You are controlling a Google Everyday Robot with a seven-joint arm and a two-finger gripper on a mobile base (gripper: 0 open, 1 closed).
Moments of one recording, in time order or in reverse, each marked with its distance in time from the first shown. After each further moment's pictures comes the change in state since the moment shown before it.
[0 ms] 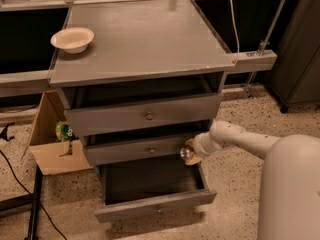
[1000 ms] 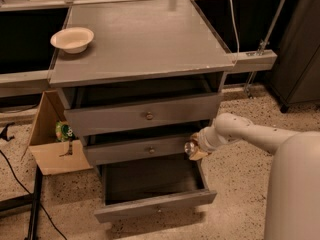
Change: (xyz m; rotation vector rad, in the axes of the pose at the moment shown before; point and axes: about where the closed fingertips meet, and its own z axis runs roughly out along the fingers) arm -0.006 -0.010 -0.045 0.005 0.034 0.066
